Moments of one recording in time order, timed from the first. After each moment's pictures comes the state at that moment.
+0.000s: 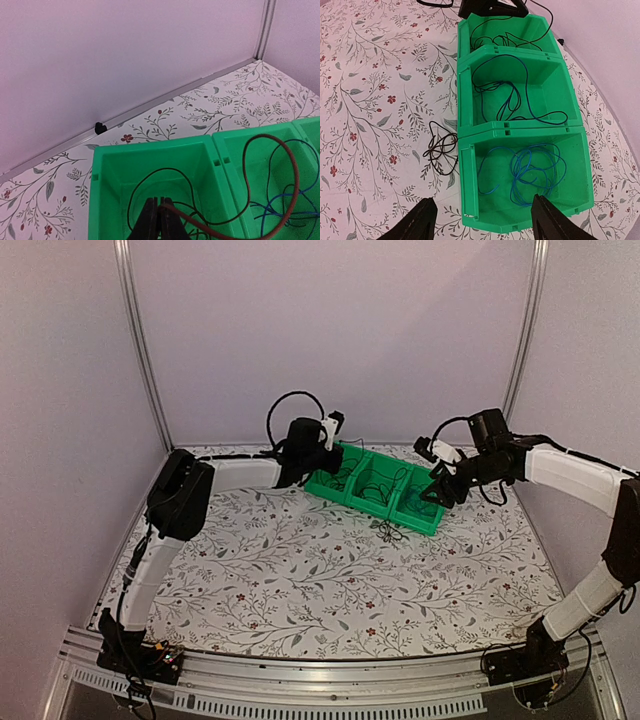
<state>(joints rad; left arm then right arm) -0.65 2.50 1.98 0.20 -0.07 -0.01 0.33 1.52 1.15 -0.47 -0.37 -0.63</state>
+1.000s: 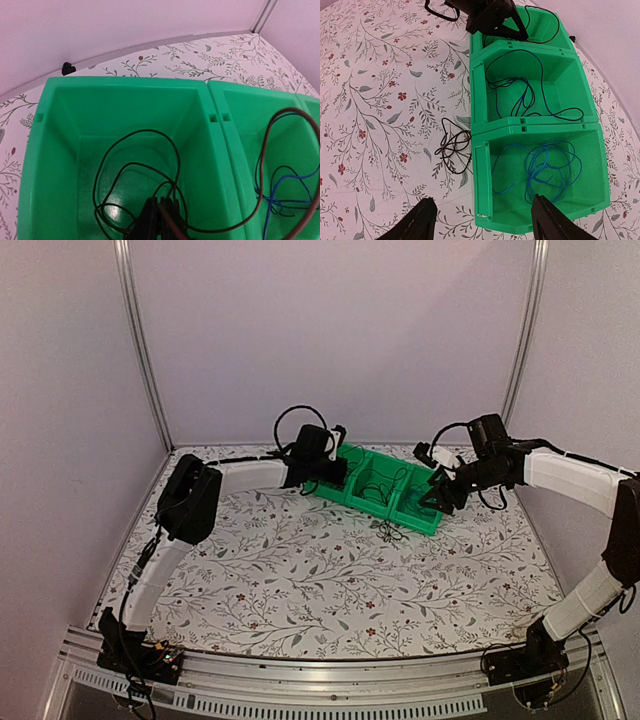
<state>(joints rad) -0.66 2.59 2.12 -0.05 0.03 -0.20 0.33 1.52 1.12 -0.47 -0.41 -0.61</state>
